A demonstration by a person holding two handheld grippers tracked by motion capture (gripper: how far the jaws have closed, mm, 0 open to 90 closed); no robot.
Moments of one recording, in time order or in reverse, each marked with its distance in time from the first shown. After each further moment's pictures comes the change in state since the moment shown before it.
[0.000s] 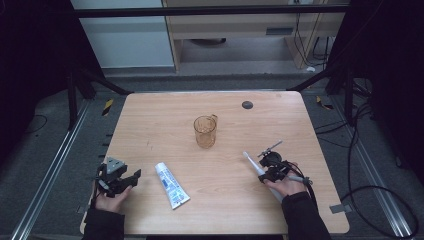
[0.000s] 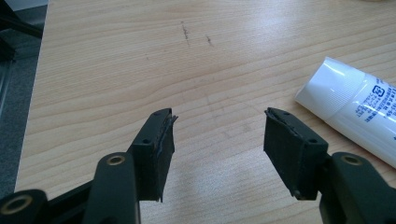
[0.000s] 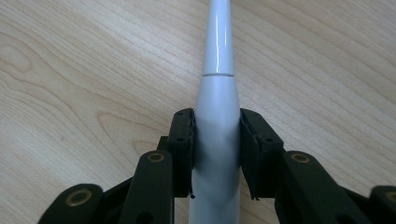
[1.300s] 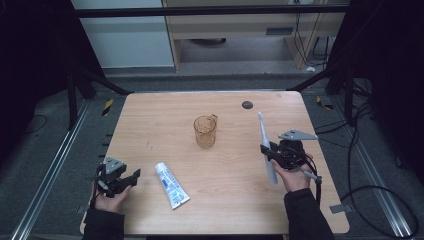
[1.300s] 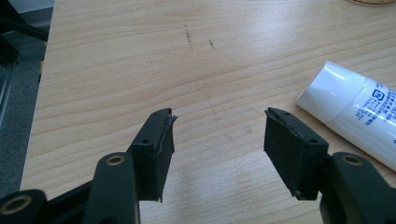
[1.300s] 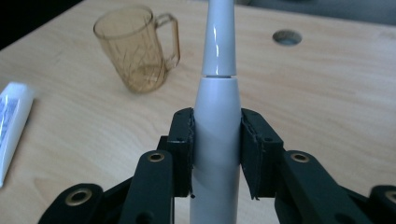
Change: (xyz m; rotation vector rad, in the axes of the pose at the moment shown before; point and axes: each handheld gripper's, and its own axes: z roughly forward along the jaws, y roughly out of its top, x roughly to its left) left arm 0.000 0.000 -0.002 -0.013 0.007 -0.005; right arm -0.009 0.002 -0.067 -0.637 -0.014 0.133
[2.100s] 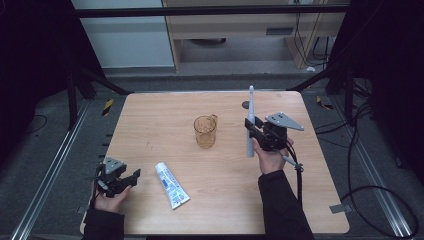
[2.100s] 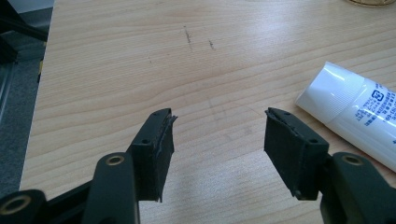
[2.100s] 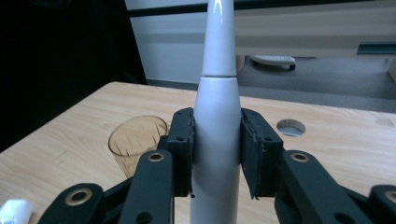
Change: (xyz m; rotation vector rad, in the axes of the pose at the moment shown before) left arm 0.001 0.000 0.000 0.000 -0.003 -0.002; right arm 0.033 0.045 0.032 -0.296 -0.037 0.059
